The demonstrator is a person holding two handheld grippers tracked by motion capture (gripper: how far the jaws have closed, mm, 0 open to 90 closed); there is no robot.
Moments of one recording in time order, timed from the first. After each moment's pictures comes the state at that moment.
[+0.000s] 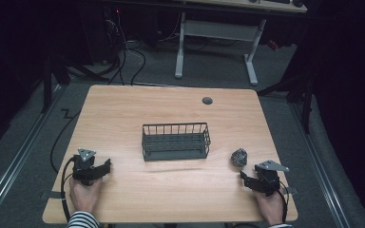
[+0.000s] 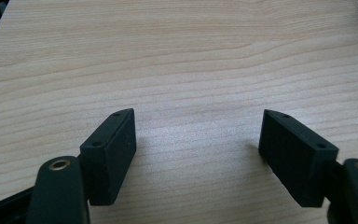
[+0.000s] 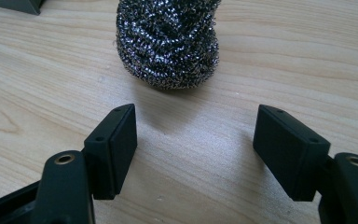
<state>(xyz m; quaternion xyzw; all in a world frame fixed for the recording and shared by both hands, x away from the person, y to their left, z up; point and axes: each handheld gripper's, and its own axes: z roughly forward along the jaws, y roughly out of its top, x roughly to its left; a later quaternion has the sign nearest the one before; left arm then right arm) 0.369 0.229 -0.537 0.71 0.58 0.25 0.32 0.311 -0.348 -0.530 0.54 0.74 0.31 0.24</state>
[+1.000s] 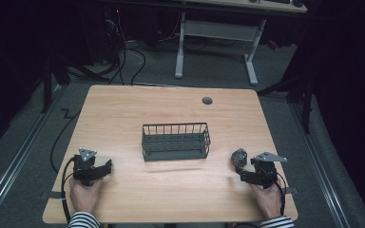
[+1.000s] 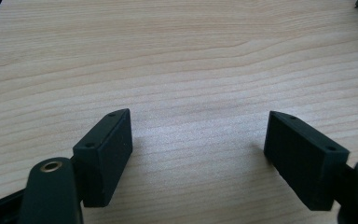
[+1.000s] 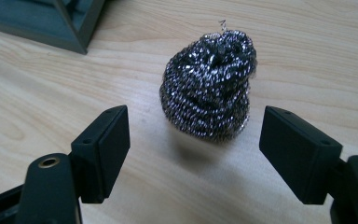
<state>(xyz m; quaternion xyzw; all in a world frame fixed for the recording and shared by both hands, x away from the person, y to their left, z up) 0.370 0.228 -0.537 0.71 0.57 0.25 0.32 0.328 -0.333 -0.502 0.53 0.75 0.33 0.21</state>
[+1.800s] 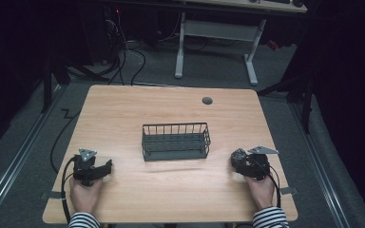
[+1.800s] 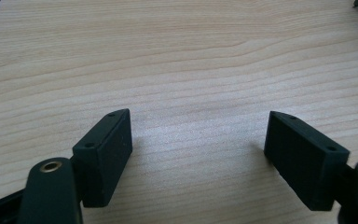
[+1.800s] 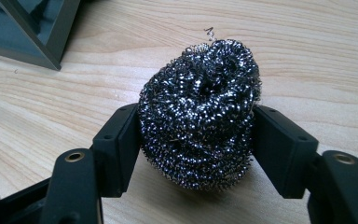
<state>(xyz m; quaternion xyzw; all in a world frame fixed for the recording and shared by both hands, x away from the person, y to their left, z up) 0.369 0.228 -0.537 0.72 0.57 0.24 0.32 0.356 -0.328 -0.517 0.55 0.75 0.33 0.20</state>
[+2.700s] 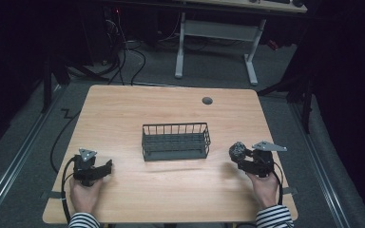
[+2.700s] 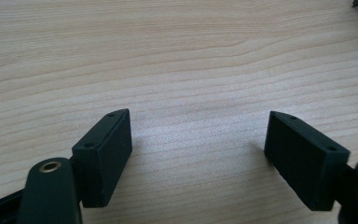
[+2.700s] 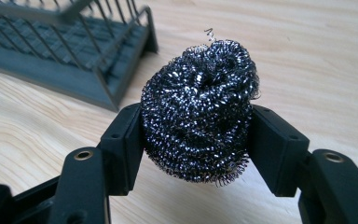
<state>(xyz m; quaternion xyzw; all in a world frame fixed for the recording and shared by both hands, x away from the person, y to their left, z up) 0.369 0.227 -0.538 0.72 0.57 0.24 0.32 0.348 -0.320 -0.474 0.51 0.74 0.39 0.20</state>
